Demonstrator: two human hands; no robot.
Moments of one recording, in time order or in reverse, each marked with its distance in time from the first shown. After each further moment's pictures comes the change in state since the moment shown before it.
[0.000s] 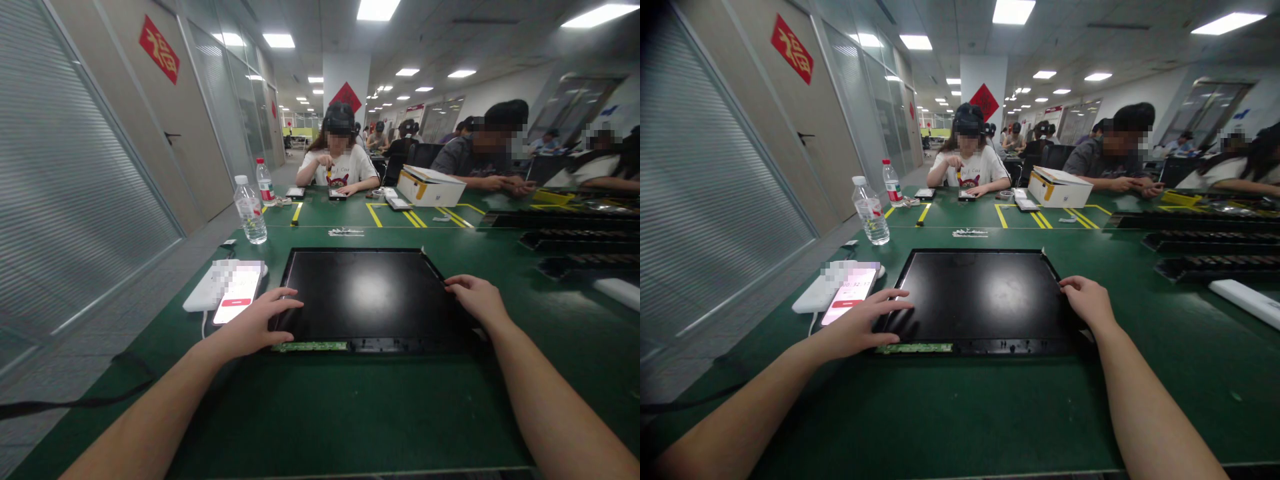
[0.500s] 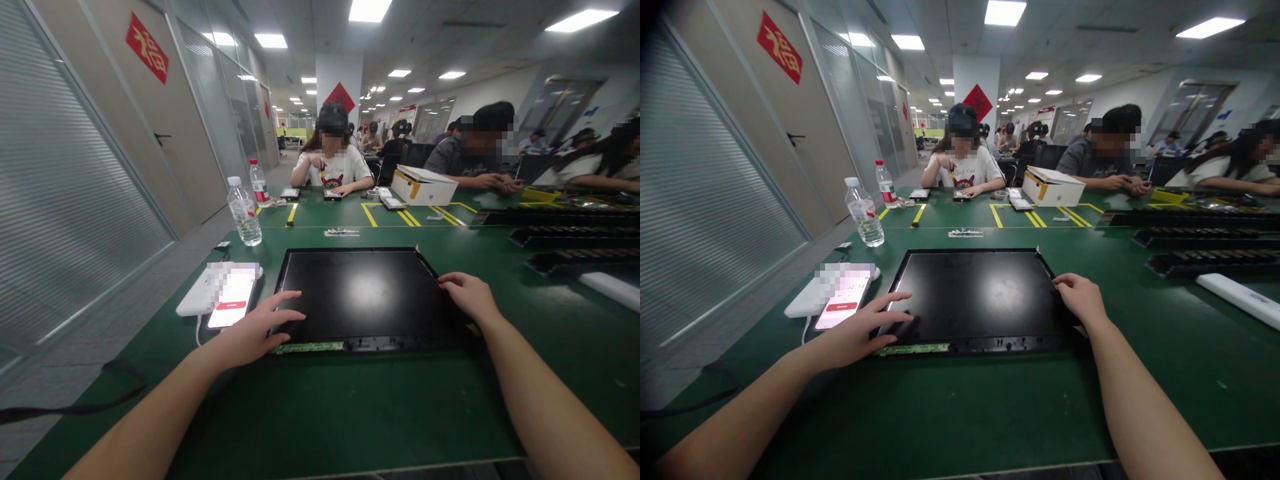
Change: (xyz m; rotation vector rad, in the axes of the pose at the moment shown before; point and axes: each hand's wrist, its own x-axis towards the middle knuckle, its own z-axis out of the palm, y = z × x) left_hand -0.004 0.000 0.005 0.046 -0.039 0.146; right_hand -0.002 0.000 0.001 -0.035 0.005 -0.010
